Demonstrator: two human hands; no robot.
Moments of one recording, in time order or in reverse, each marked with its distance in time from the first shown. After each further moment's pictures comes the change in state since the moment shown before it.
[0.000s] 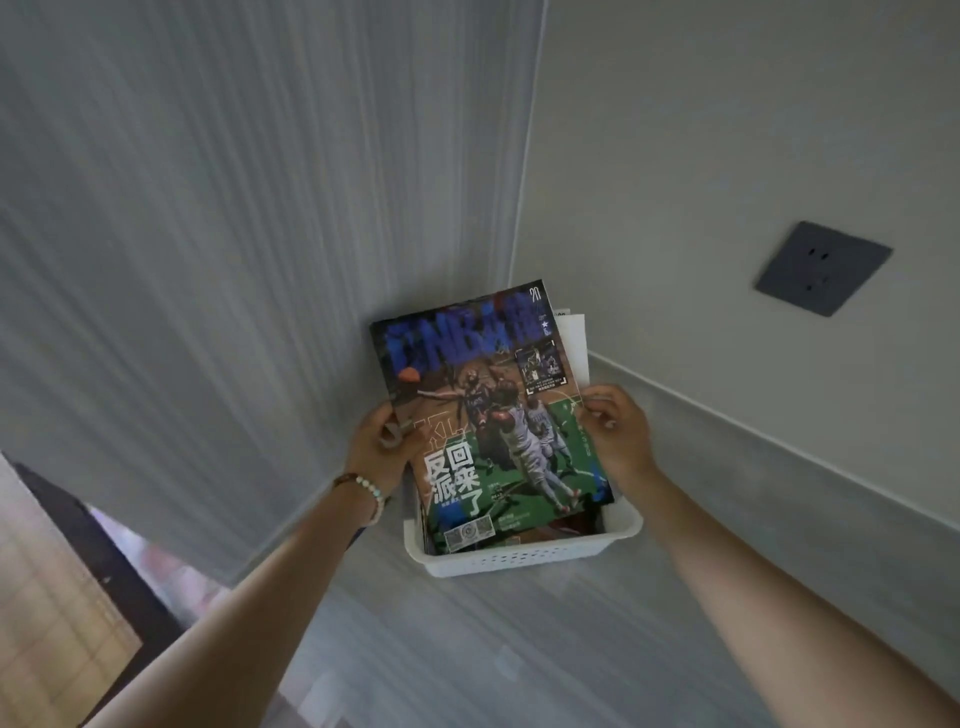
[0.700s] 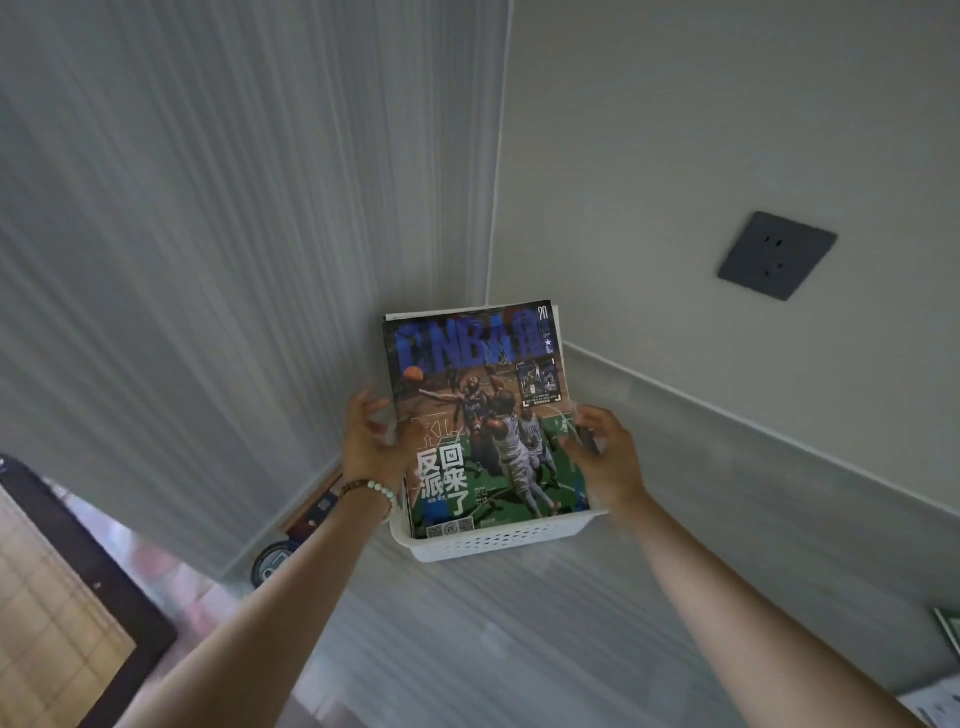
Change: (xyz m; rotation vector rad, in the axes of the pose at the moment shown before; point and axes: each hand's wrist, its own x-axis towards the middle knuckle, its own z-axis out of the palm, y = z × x) left_hand -0.020 0.006 0.017 -0.059 0.180 -0.057; right_hand -0.038 0.026 -0.017 -0.158 -0.023 0.060
